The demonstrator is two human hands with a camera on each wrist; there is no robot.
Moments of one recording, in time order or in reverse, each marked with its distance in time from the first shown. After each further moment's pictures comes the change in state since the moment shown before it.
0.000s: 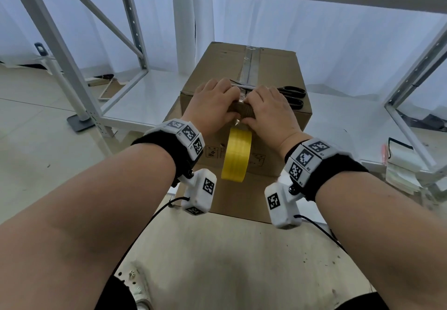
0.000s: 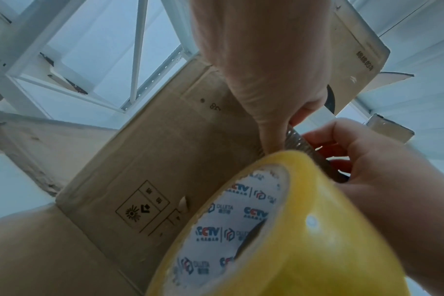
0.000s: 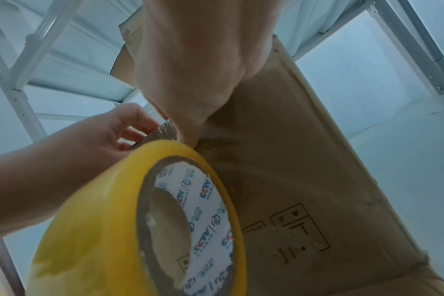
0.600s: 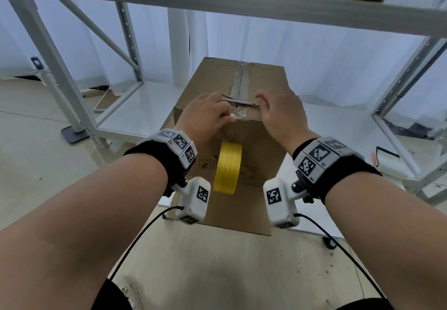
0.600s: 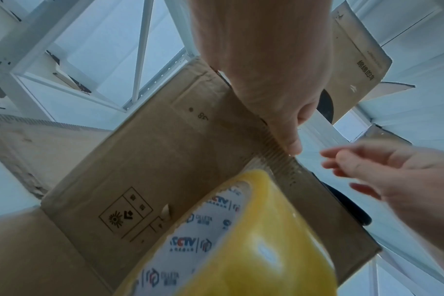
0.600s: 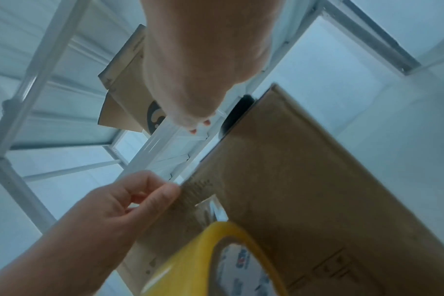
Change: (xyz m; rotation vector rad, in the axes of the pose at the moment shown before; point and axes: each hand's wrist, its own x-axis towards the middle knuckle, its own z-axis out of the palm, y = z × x) left_hand 0.008 -0.001 -0.010 -0.082 0.014 0.006; right_hand 0.009 0.026 -0.034 0.207 0.065 0.234
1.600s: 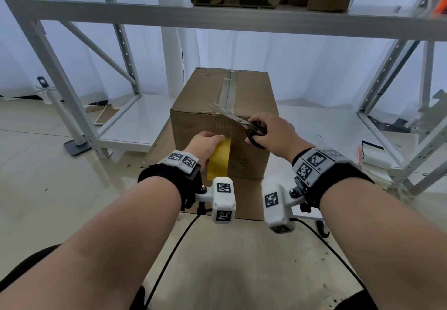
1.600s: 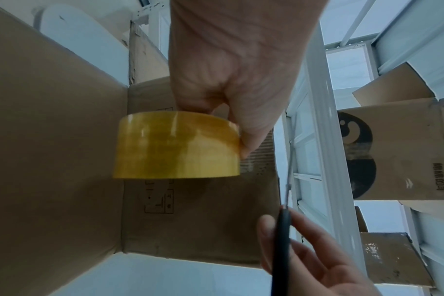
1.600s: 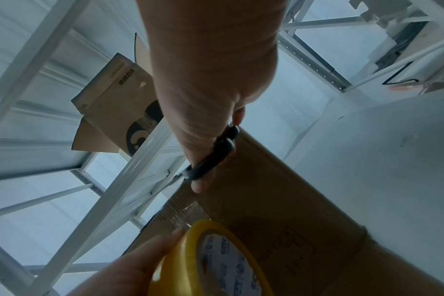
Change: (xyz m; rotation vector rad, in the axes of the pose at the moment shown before) left_hand -0.044 0.054 0.018 -1.073 -0.173 -1.017; right_hand -0.061 0.009 -0.019 0.198 -0.235 0.161
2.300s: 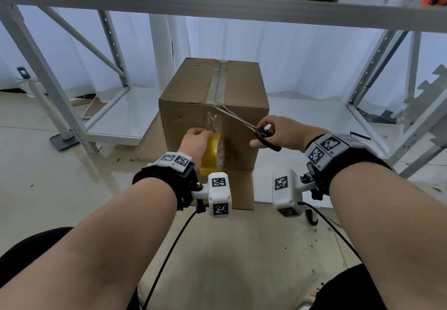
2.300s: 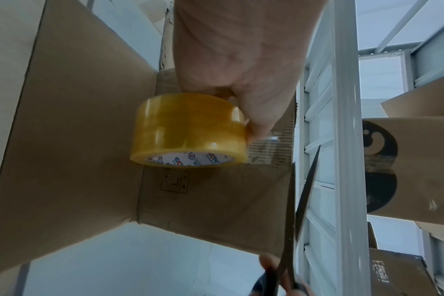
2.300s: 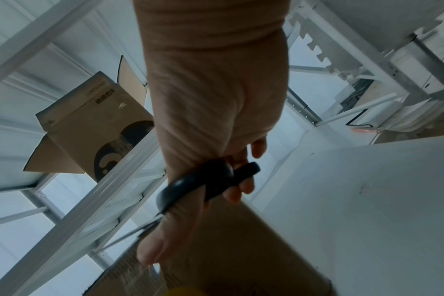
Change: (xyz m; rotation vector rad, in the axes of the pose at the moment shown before) left_hand -0.009 -0.014 0.013 -0.121 0.121 0.018; right_hand -0.022 0.017 -0.032 0.099 -0.360 0.179
